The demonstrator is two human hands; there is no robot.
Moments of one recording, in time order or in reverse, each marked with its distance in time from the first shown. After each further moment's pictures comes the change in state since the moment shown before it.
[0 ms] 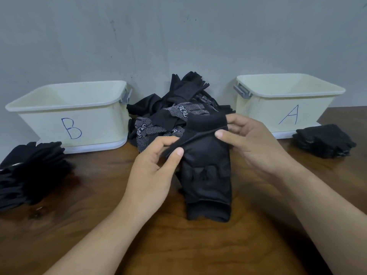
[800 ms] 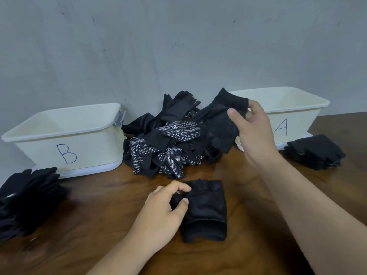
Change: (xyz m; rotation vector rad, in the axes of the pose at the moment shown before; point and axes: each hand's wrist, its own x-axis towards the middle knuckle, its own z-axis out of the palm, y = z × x) left_hand -0.011 -0.031 0.007 0.583 -0.260 -0.225; right_hand 0.053 -0.011 -0.026 0.041 0.497 -0.151
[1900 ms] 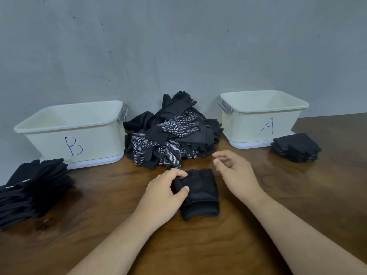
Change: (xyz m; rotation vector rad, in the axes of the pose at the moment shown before) left_hand 0.001 0.001 0.001 0.010 0.024 0.040; right_hand -0.092 0.054 -0.029 -0.653 -0.113 0.082
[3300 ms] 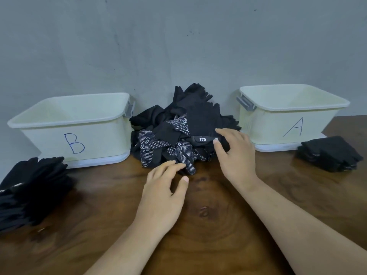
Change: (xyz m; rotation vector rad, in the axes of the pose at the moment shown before) left_hand 0.024 -0.028 -0.004 0.001 0.205 0.003; right_hand 0.072 -0.004 0.056 -0.437 0.191 -0.260
